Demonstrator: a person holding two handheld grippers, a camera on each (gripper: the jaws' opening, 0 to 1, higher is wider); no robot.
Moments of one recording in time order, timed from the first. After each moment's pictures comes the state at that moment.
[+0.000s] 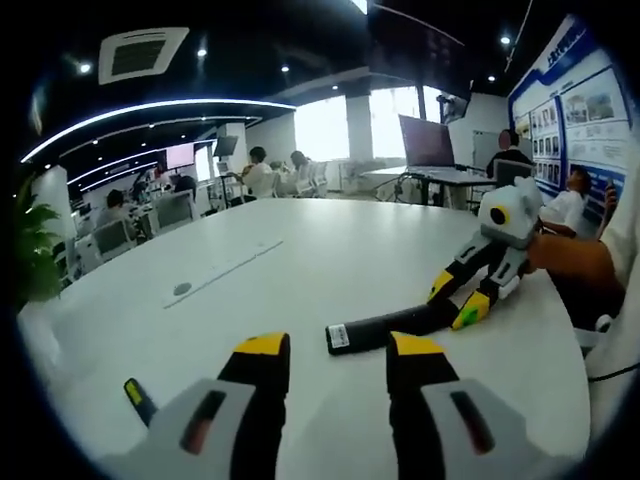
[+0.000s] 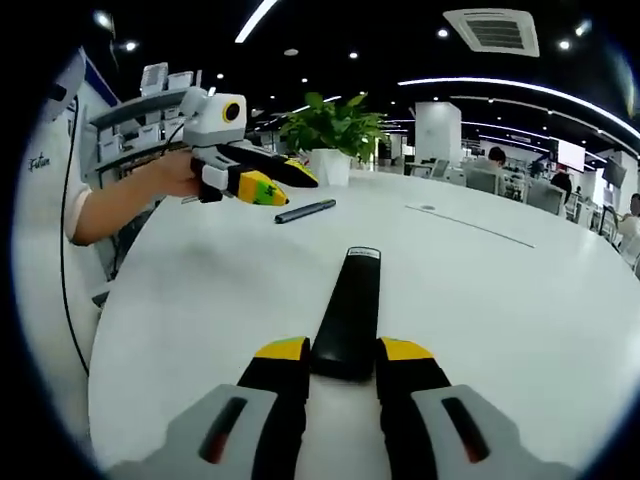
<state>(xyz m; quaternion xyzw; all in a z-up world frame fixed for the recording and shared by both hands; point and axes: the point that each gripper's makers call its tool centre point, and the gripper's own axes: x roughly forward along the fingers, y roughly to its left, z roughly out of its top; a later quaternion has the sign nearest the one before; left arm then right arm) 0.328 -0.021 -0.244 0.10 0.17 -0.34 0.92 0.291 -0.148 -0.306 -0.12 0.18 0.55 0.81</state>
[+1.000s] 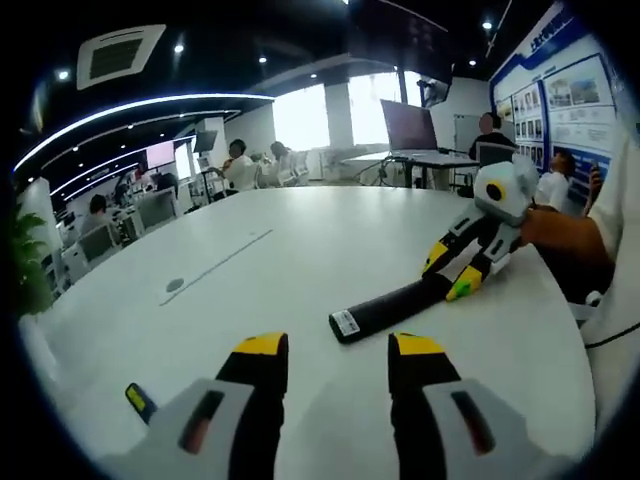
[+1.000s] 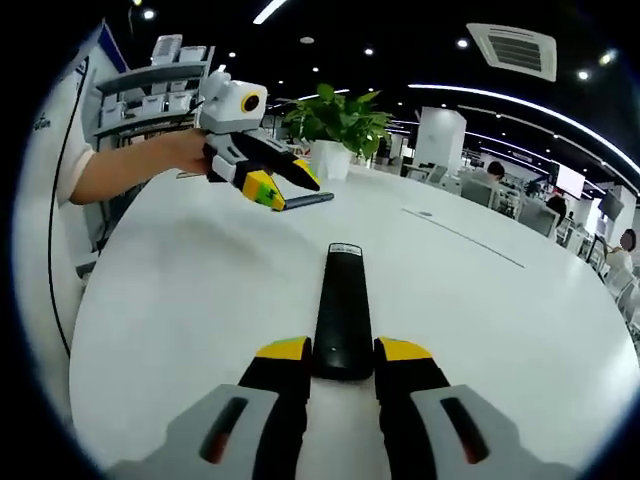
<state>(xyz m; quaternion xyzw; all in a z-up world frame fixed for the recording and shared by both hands) 0.318 -0.020 -0.249 0.11 0.19 -0.38 0.90 0.301 -0.150 -0.306 -0.19 0.16 0.52 0.82</state>
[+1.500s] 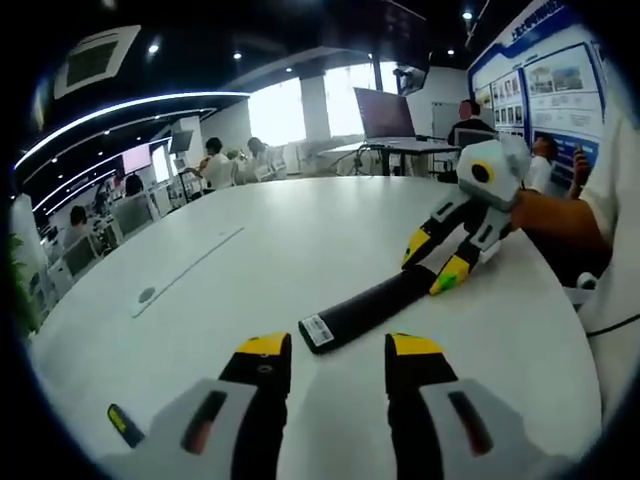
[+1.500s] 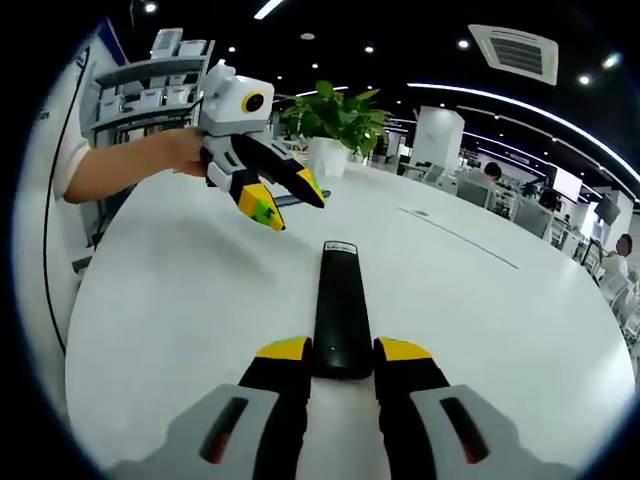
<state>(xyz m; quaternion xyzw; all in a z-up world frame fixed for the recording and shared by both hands) 0.321 -0.042 -0.270 0.15 0.20 -0.42 0.87 0.302 -0.152 -0.306 -0.20 0.16 0.50 0.83</state>
